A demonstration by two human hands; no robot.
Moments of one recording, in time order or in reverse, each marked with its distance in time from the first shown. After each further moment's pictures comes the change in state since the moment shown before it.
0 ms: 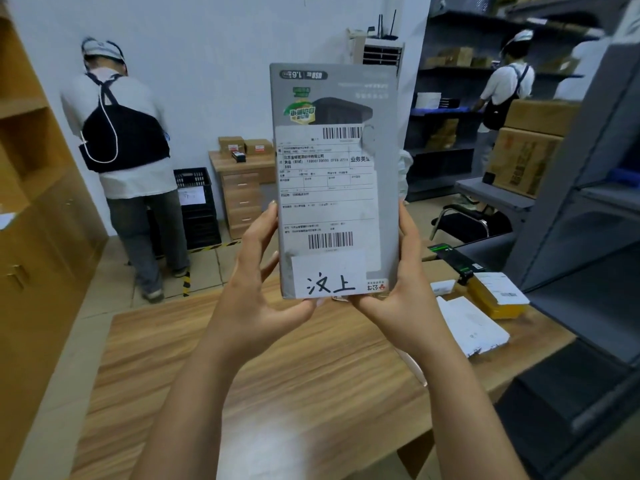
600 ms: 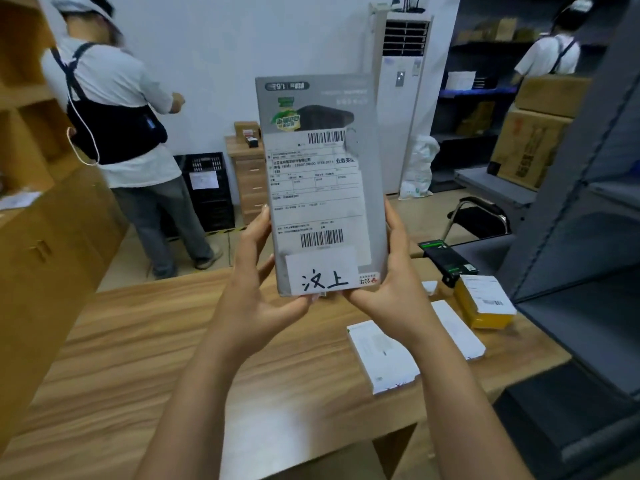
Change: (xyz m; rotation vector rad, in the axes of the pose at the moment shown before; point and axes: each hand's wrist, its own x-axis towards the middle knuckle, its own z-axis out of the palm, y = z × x) left_hand 0.035 0.017 0.156 0.068 0.085 -0.126; right_hand 0.018 0.083 -0.138 0.070 -0.129 0.081
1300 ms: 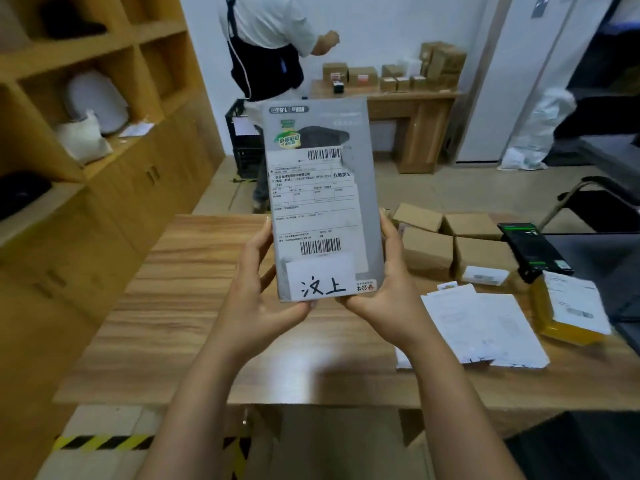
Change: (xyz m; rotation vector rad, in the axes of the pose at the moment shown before) left_hand -0.059 -0.010 0.027 0.111 0.170 -0.318; right_hand -0.007 0.063 0.015 0.189 -0.310 0.131
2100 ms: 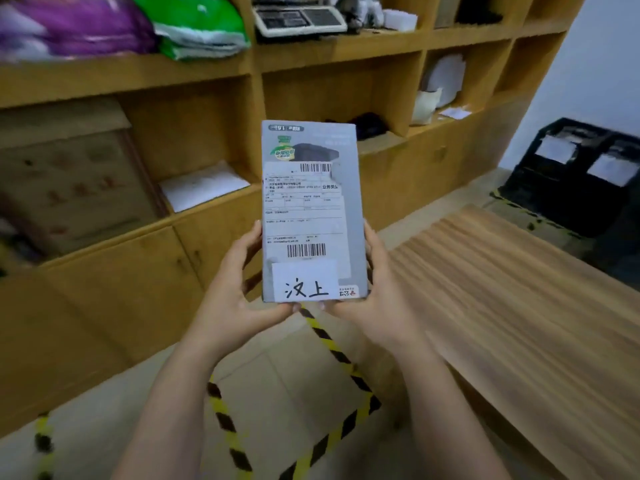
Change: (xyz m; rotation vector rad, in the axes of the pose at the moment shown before) left_hand -0.347 0.036 -0.283 0.235 0.788 -0.453; right_hand -0.123 -0.120 0.382 0.243 -0.946 -0.120
